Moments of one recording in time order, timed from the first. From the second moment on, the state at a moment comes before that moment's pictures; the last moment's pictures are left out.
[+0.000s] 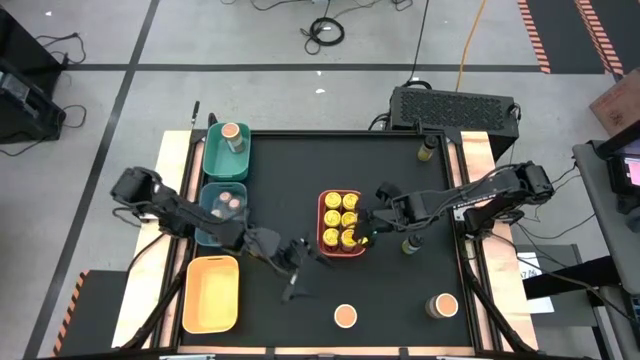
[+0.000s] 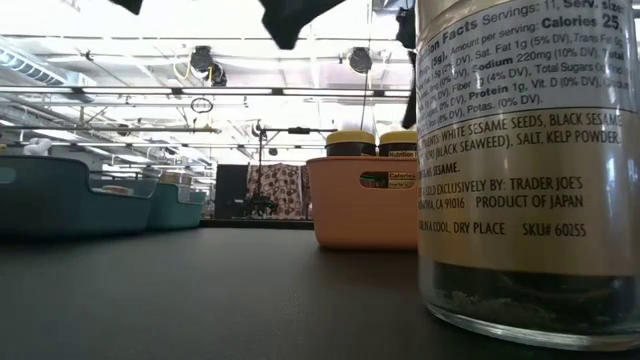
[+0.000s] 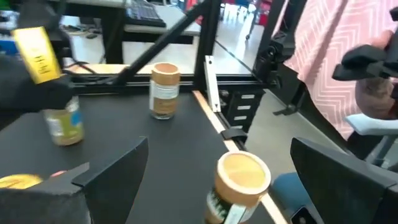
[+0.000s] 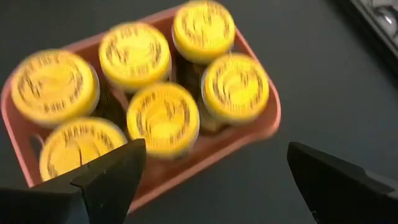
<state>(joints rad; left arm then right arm) -0.36 1.61 0.89 0.54 0.08 -0.15 0.18 1.50 1.13 -0.75 0.47 0.62</state>
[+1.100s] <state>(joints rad) -0.51 1.89 1.12 0.56 -0.11 -0.12 0.57 1.50 0.97 -0.89 0.63 1.27</state>
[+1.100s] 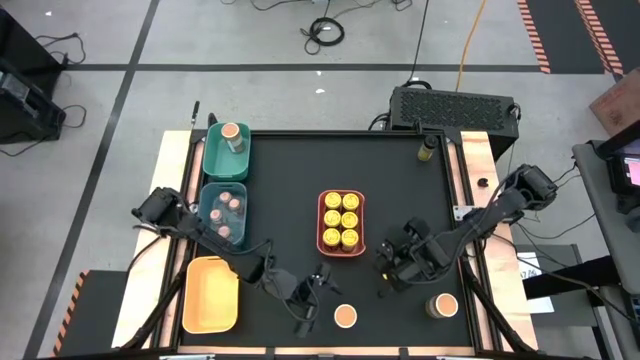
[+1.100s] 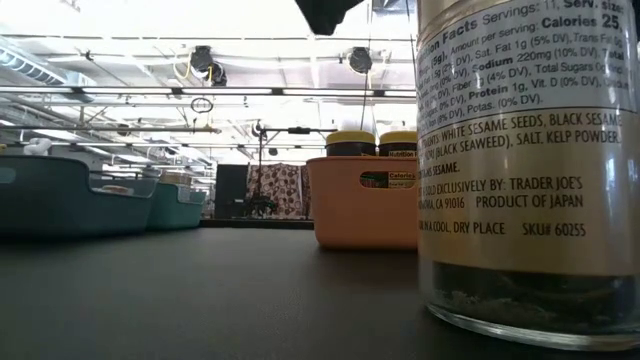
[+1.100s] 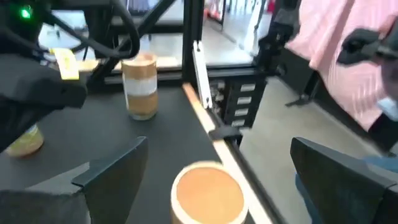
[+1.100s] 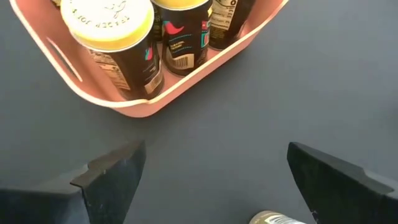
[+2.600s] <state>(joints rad) -0.52 1.99 1.12 0.65 -0.20 -0.12 0.57 1.50 0.97 -0.89 0.66 1.25</state>
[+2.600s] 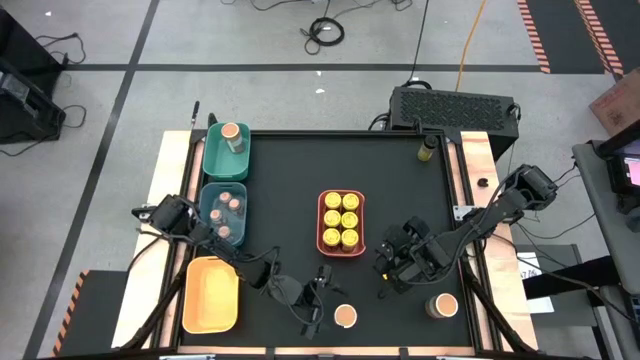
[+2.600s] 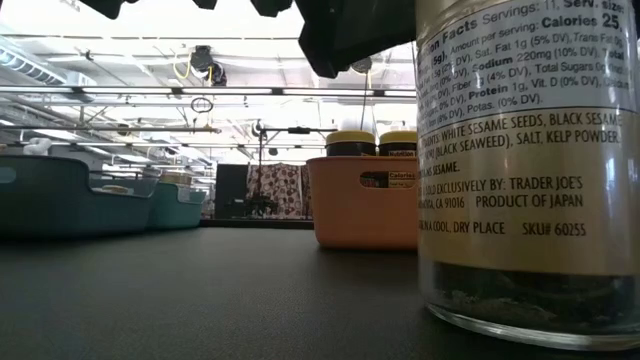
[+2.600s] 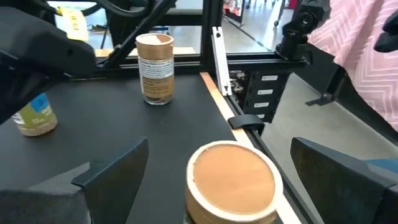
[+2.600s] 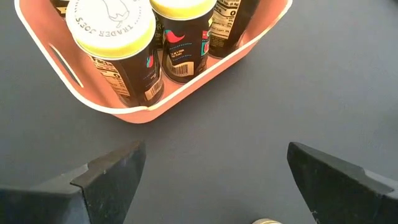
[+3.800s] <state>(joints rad) -0.52 2.11 1.12 0.79 -0.19 -0.10 0.57 1.50 0.97 -0.57 0.66 0.96</state>
